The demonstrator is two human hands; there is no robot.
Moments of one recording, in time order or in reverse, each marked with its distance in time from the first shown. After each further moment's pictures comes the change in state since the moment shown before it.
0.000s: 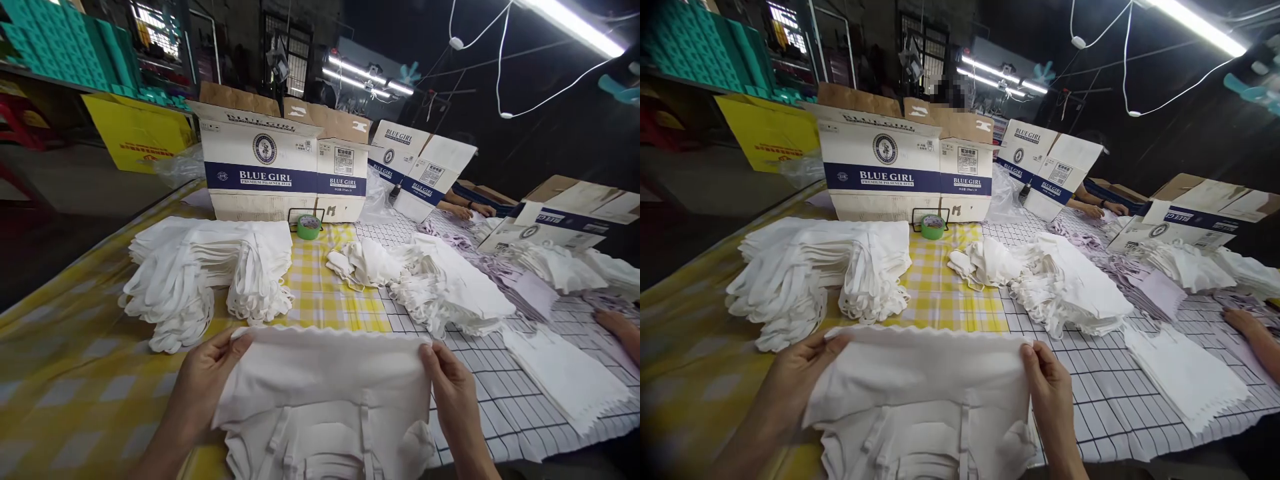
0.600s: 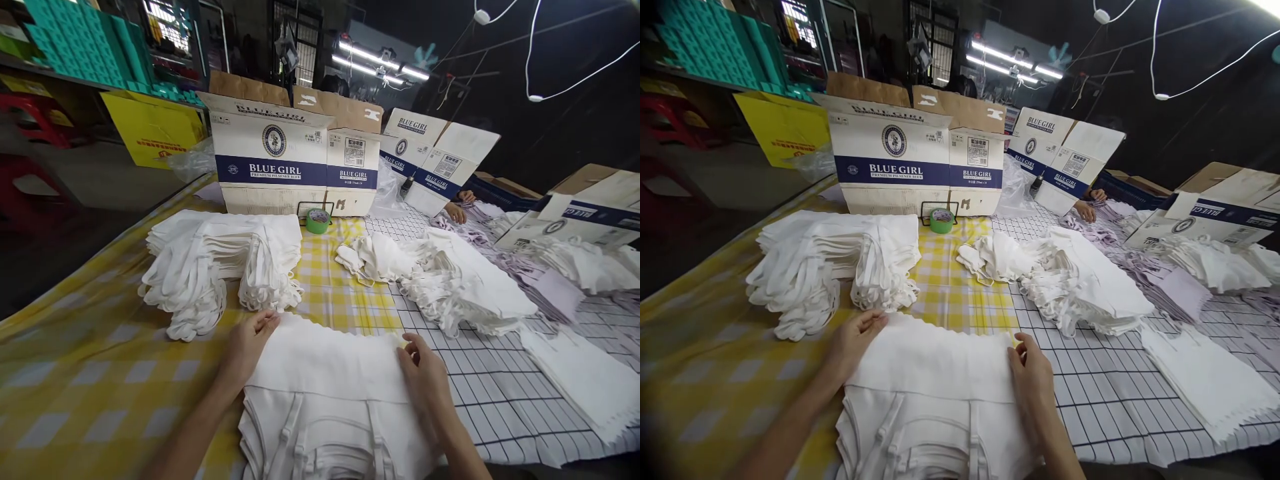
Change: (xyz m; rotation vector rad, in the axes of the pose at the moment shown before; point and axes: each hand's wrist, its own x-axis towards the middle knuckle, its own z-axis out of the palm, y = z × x) left_hand 0.041 -0.031 0.024 0.411 0.056 0.162; right_hand 0.018 0.049 0.026 -0.554 -0.155 -0.059
